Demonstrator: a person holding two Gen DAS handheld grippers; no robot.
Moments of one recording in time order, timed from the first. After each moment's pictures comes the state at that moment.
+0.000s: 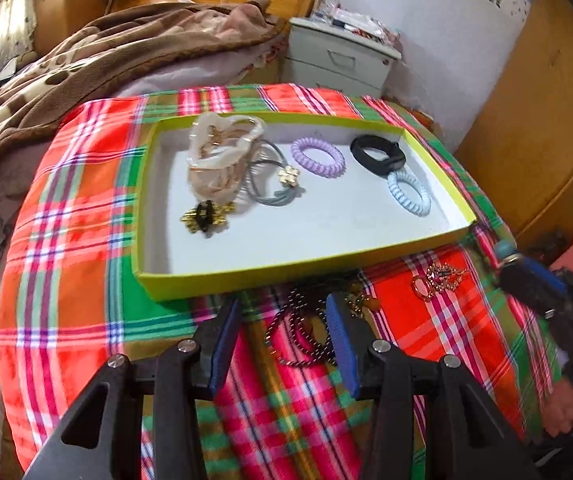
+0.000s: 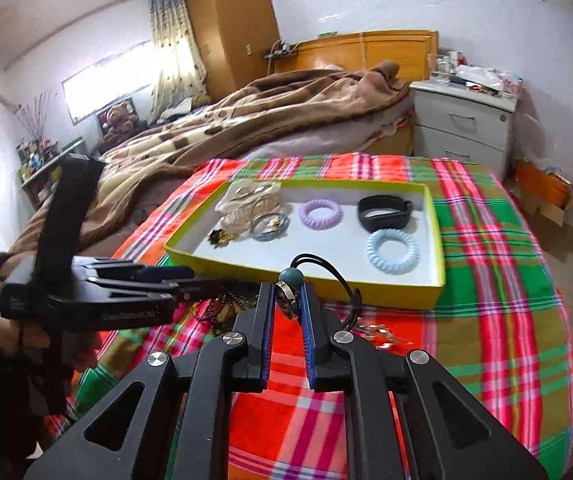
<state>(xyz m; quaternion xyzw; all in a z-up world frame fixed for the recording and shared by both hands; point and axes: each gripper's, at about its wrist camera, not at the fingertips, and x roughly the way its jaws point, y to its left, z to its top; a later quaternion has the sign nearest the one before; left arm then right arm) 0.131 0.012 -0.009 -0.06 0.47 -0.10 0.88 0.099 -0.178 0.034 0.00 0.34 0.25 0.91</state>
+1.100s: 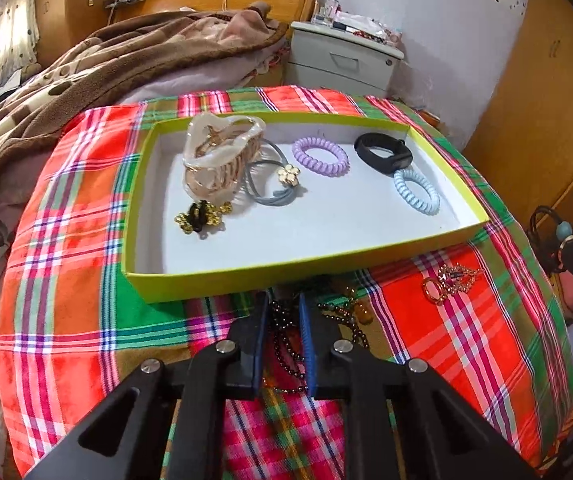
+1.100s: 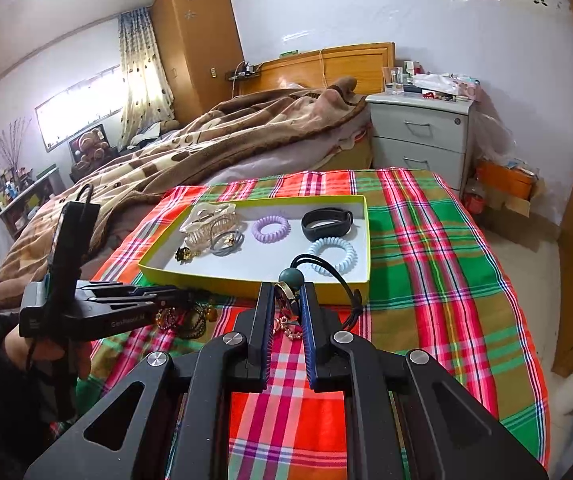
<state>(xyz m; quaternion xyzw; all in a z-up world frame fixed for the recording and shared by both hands) 0.128 0.007 -0.013 -0.05 0.45 -0.08 0.89 0.085 -0.213 0.045 0.02 0.32 0.20 0.93</state>
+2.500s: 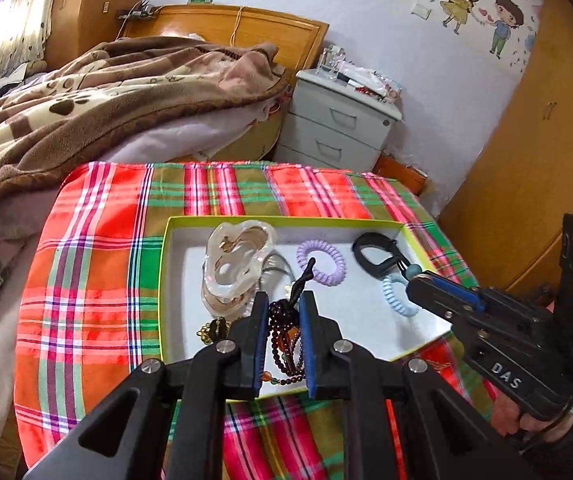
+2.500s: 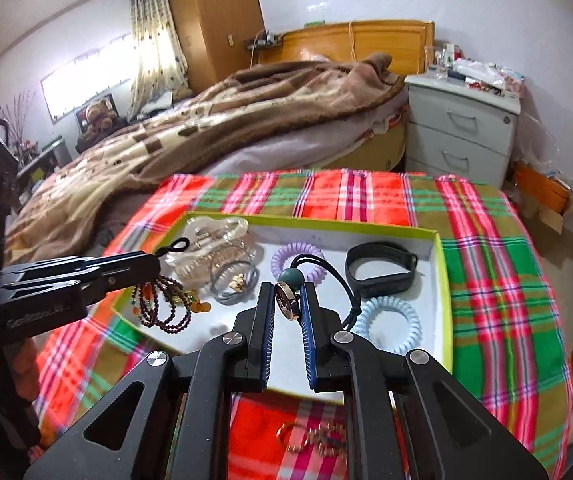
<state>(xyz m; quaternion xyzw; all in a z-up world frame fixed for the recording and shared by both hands) 0.173 0.040 0.033 -0.11 0.40 -0.10 0.91 0.194 -0.138 0.020 -0.02 0.38 0.23 0.90</state>
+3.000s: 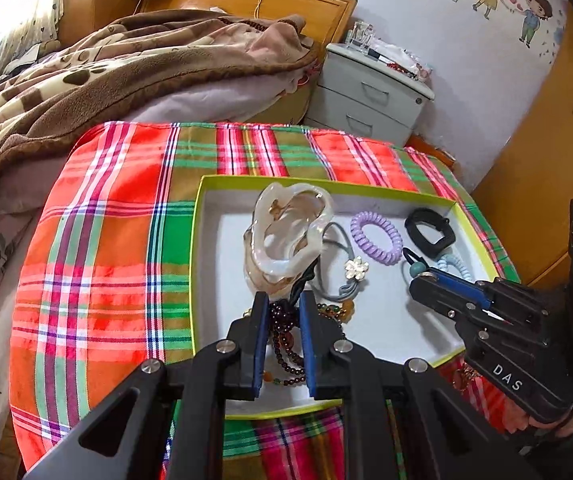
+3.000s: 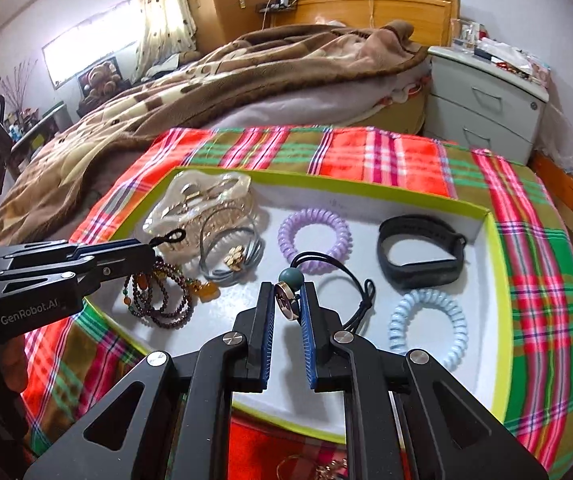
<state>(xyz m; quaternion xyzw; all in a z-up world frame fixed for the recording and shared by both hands) 0.189 0.054 -0.005 -0.11 0.44 -0.06 0.89 0.211 -0.114 -0.014 -0.06 0.42 0.25 0.87</state>
